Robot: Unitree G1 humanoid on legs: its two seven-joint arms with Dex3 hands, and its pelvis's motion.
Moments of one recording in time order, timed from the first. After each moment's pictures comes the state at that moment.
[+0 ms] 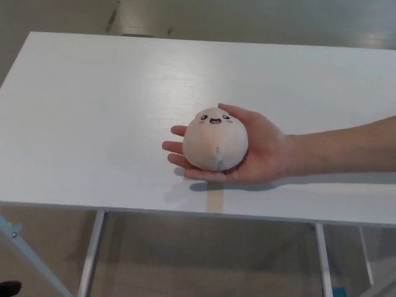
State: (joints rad) left_arm -0.18 0.50 0.17 1.14 0.06 -0.20 -0.15; right_arm -0.28 -0.26 -0.16 1.33 -0.10 -0.03 -0.15
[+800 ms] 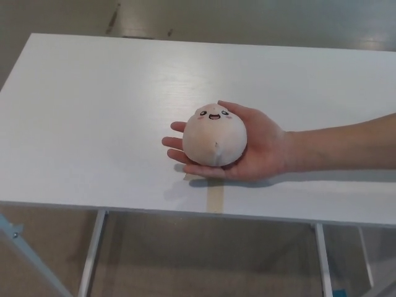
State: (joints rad) left_arm 0.43 0.51 0.45 0.20 -0.14 -0.26 -0.35; right_arm -0.28 -0.26 -0.15 1.33 -0.10 -0.03 -0.15
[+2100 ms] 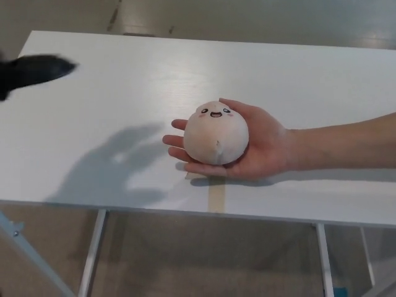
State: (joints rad) left_arm -0.59 0.83 0.15 -0.29 -0.33 0.00 -0.43; right_arm -0.29 -0.26 -0.16 1.32 -0.10 -0.03 -0.15
